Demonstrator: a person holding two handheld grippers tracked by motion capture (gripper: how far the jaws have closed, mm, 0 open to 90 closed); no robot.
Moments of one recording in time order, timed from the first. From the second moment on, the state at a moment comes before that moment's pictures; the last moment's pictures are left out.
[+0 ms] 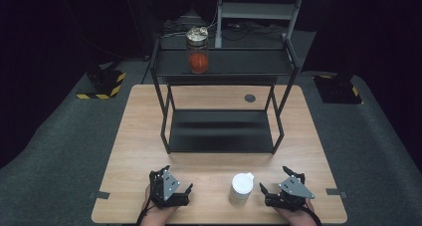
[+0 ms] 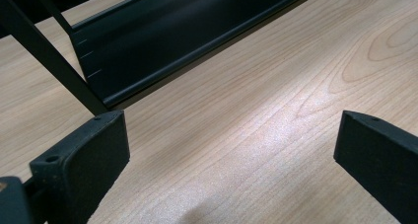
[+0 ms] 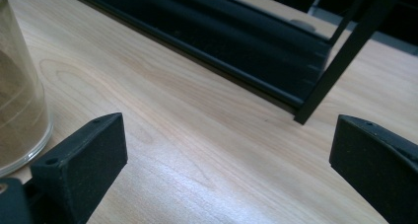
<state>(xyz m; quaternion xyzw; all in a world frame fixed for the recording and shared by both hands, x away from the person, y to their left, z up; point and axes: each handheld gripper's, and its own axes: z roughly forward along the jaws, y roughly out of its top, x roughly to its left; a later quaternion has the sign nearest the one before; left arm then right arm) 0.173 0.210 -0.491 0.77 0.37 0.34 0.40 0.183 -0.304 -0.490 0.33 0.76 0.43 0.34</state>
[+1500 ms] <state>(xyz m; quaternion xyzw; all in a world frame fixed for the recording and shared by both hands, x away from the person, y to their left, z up) 0.170 0.209 -0.493 0.77 0.36 0.34 0.40 0.145 -0.292 -0.467 0.26 0.72 0.57 0.28</state>
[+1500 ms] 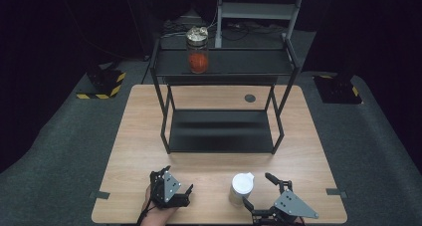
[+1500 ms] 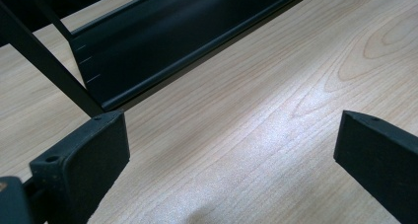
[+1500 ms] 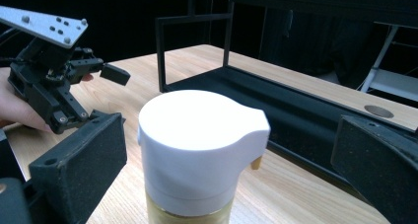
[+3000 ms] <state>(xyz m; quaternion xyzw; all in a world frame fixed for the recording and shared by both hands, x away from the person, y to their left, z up) 0.171 0.209 -0.492 0.78 0.36 0.34 0.39 0.174 -0.274 -0.492 0.30 0.74 0.56 0.20</state>
